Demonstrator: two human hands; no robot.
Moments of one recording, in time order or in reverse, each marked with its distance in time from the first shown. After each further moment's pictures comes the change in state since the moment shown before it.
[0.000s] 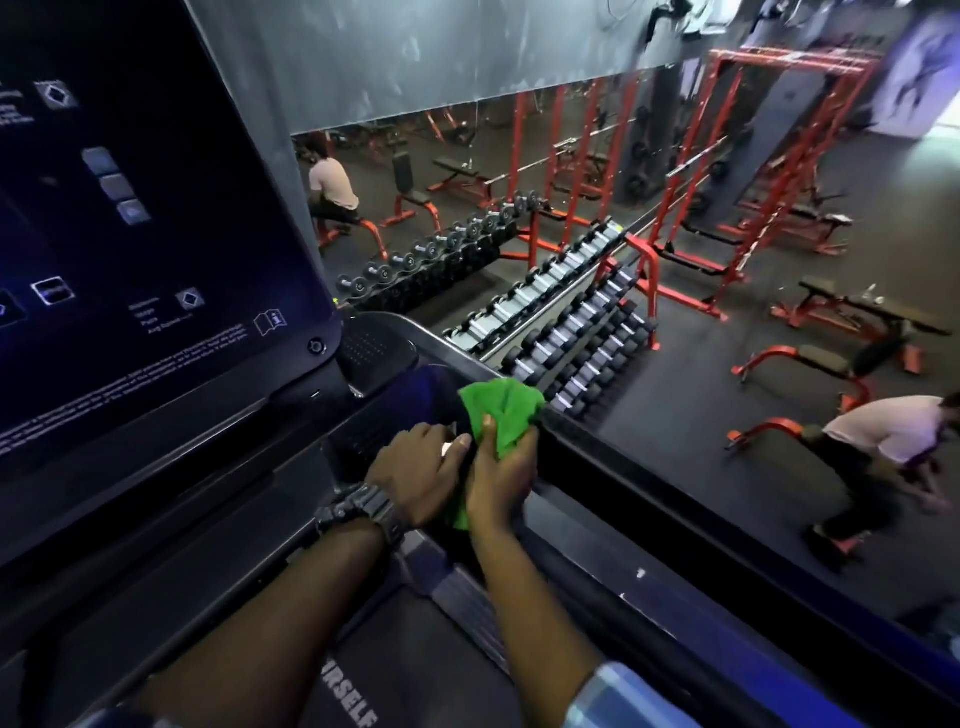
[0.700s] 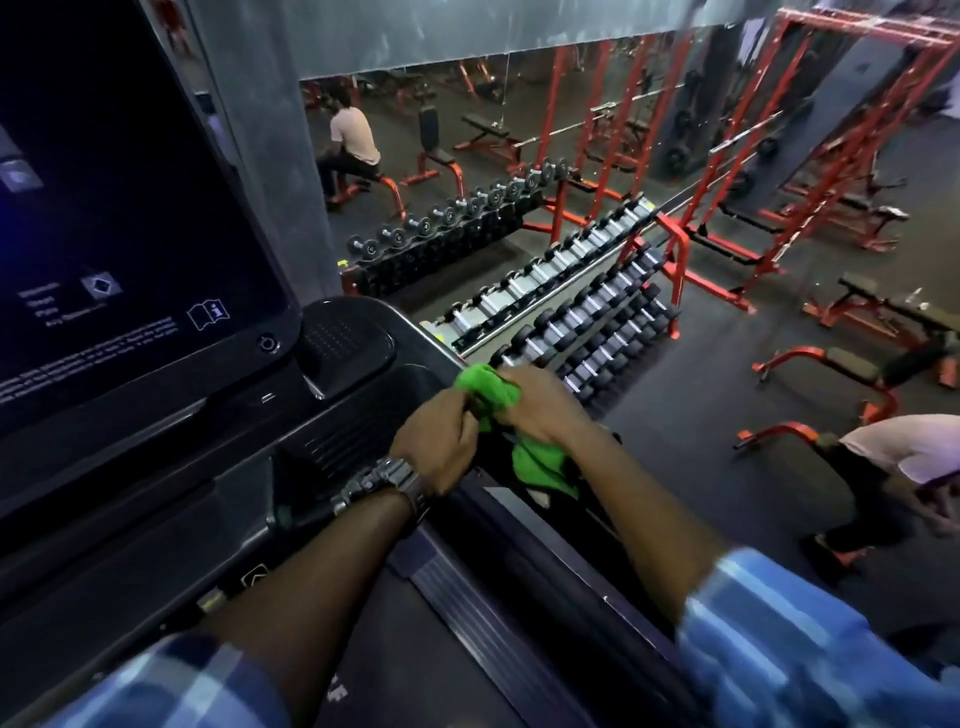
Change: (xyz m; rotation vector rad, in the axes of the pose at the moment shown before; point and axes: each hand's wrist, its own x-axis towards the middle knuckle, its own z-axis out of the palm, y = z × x) left_hand 0.079 0.042 0.027 -0.208 0.100 -0.031; right_hand 0.156 -0.065 -0.039 -0.853 -0.876 -0.396
